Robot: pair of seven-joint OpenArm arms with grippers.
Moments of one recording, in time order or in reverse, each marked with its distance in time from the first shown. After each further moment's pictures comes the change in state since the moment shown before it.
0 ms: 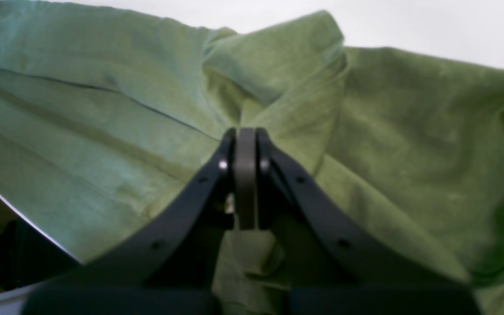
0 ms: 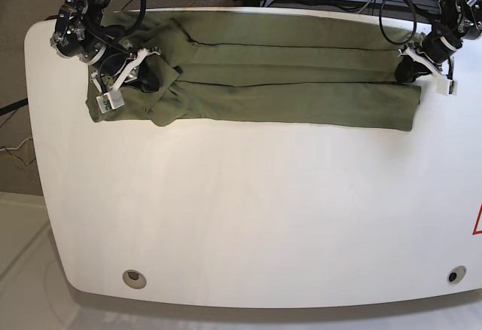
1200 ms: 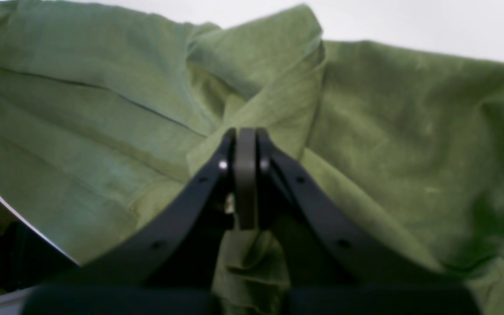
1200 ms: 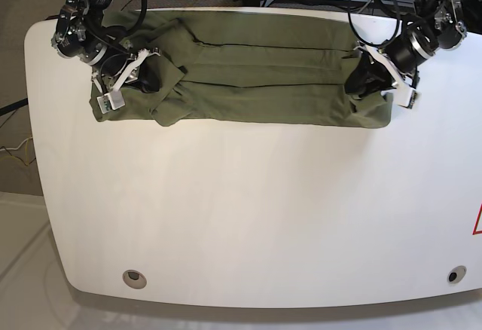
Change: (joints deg) left arm 3.1 6.1 9.5 26.6 -5.9 3.1 8.8; right arm 0.5 -0.3 0.0 -0.7 -0.5 0.0 0.3
